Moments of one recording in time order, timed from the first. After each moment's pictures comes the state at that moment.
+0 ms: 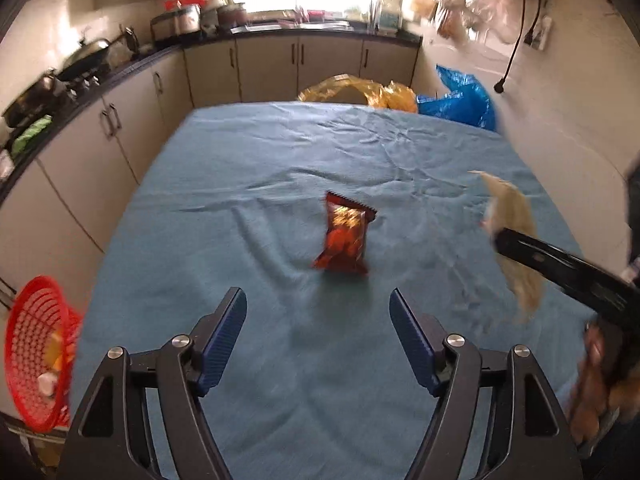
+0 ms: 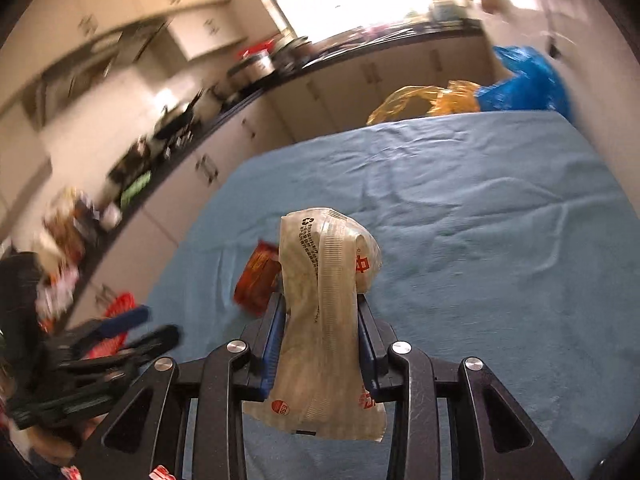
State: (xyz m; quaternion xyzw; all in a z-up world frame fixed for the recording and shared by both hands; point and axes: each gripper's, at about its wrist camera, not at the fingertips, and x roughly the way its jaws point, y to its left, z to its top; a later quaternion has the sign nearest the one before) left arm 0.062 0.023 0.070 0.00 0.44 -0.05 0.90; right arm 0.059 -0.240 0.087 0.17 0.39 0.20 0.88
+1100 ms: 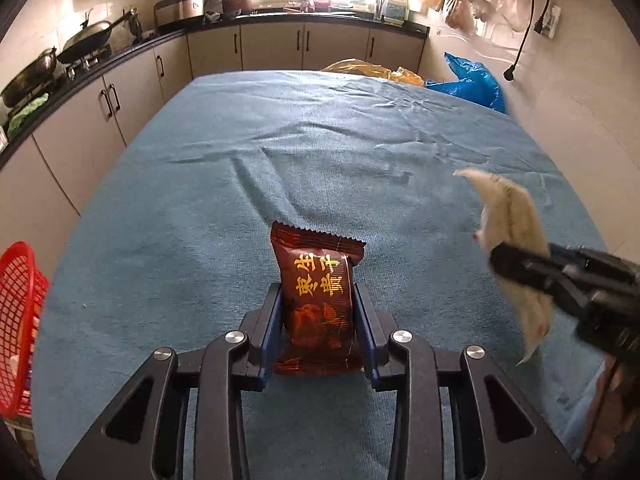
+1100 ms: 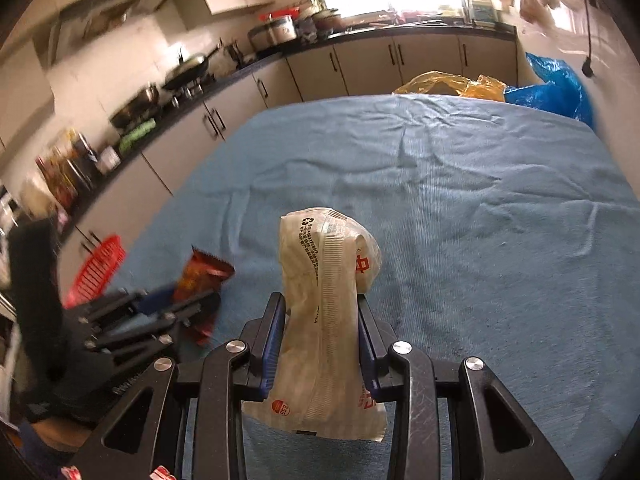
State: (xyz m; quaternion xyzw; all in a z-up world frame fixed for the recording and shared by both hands) left arm 0.044 0.040 0.015 -0.02 0.44 -0.06 0.90; right arm 0.052 -0.168 0.051 0.04 0.44 0.21 0.87
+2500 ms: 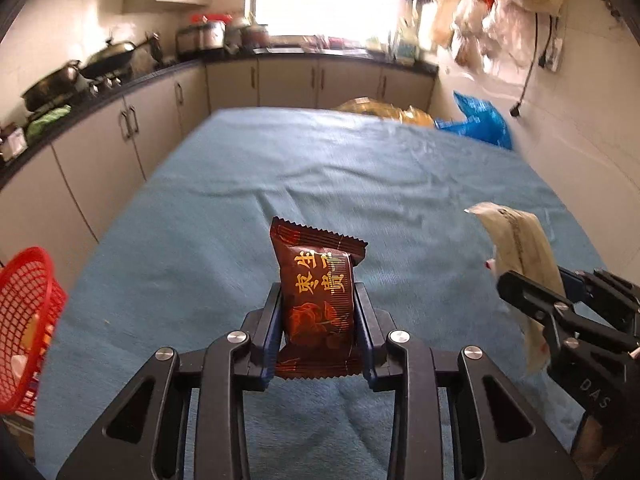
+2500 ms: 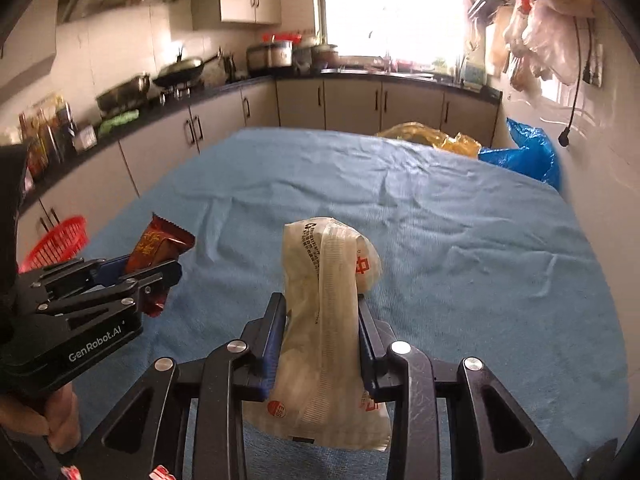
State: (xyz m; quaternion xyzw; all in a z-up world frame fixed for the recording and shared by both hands) left arm 0.028 0.056 0.030 -0.03 0.36 -0.02 0.93; right arm 0.024 -0.149 0.062 -0.04 0.35 0.15 0.92
